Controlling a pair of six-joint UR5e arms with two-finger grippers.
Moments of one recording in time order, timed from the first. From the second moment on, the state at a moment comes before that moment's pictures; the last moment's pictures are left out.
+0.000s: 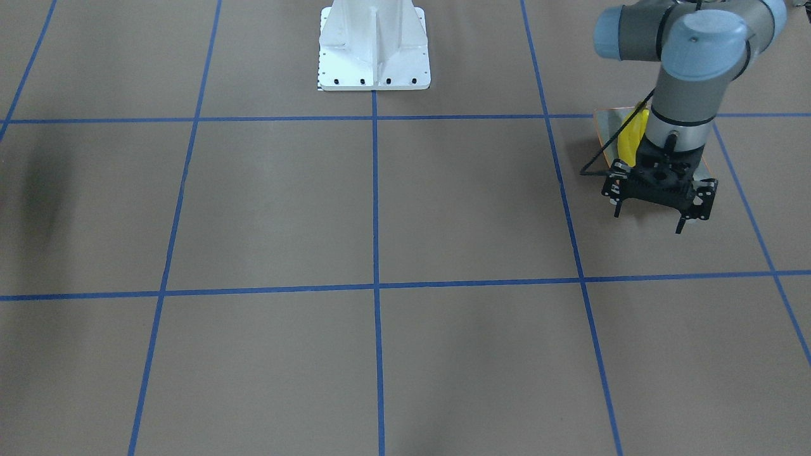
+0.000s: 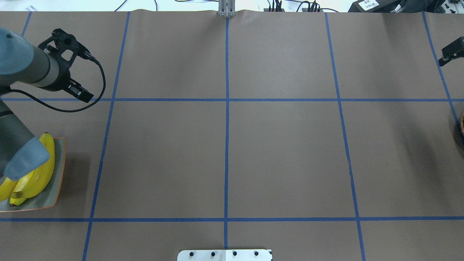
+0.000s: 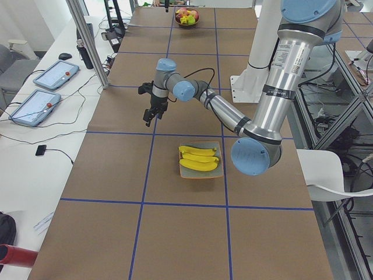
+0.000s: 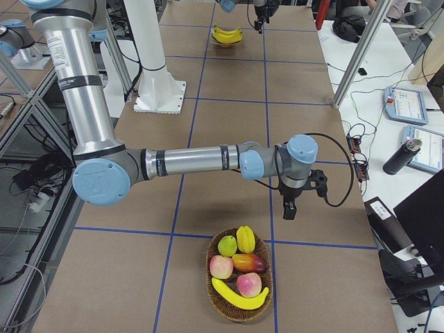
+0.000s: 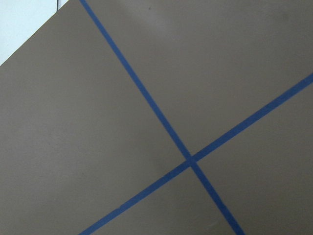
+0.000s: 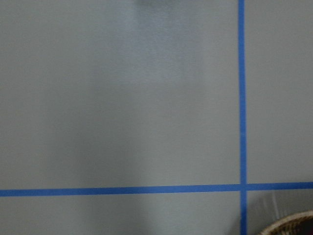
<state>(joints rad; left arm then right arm) -0.99 -1.87 -1.83 -1.57 -1.89 -0.21 1.47 -1.34 1.42 -1.50 2.27 0.14</state>
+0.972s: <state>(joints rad) -1.06 -1.87 -1.77 -1.58 -1.96 -0.10 1.61 -1.34 1.15 -1.49 2.20 -0.29</state>
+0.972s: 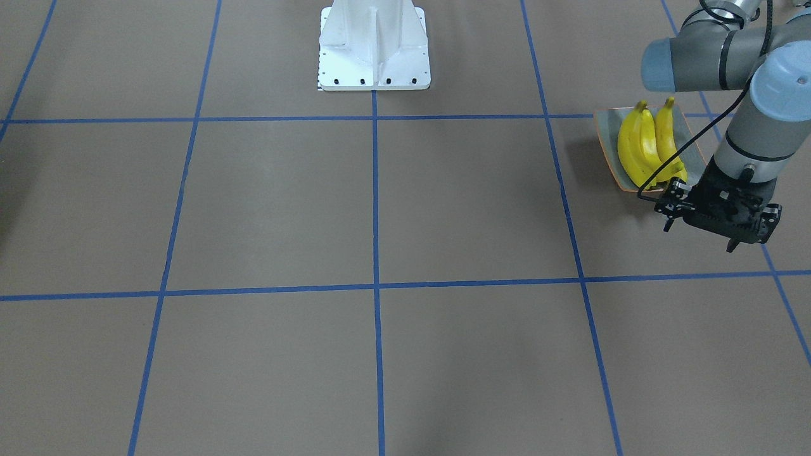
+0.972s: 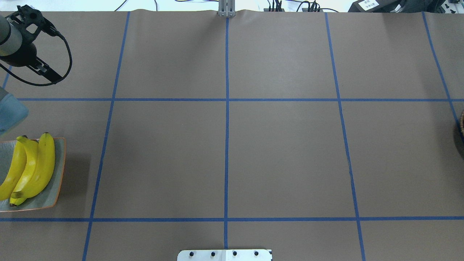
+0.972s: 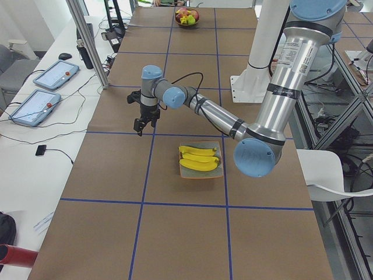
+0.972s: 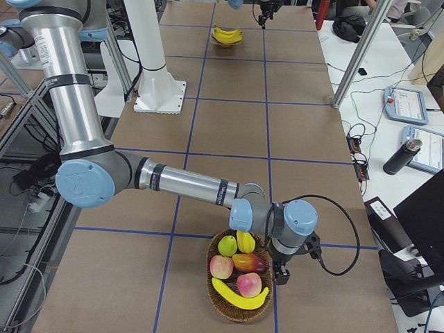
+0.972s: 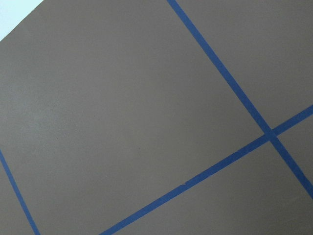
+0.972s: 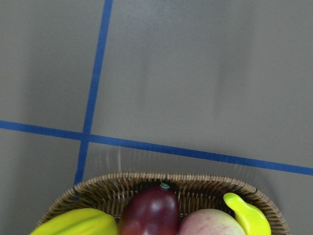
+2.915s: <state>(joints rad) -1.06 -1.88 -1.74 -1.59 -1.96 -0.10 1.56 -1.27 0.95 -1.36 2.04 -0.26</state>
